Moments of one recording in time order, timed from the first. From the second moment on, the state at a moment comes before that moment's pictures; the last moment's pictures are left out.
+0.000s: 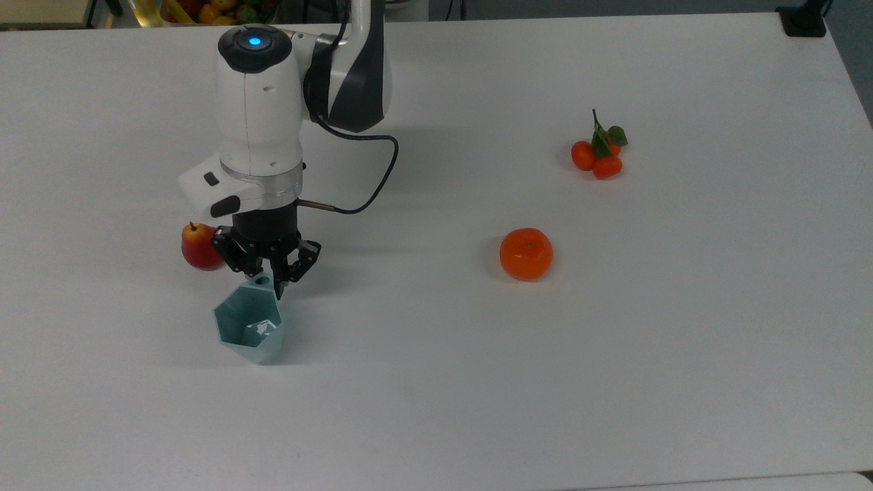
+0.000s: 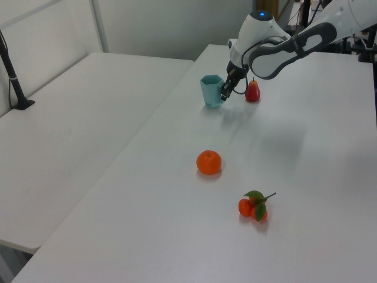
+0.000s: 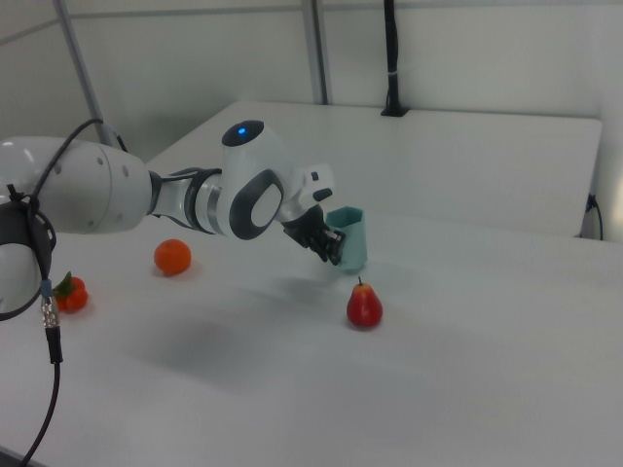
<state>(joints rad) 0.02 0.59 -0.12 -1.56 -0.04 2.57 0.05</state>
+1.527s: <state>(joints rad) 0.19 0.03 -0.11 -2.22 -0.15 2.28 0.24</state>
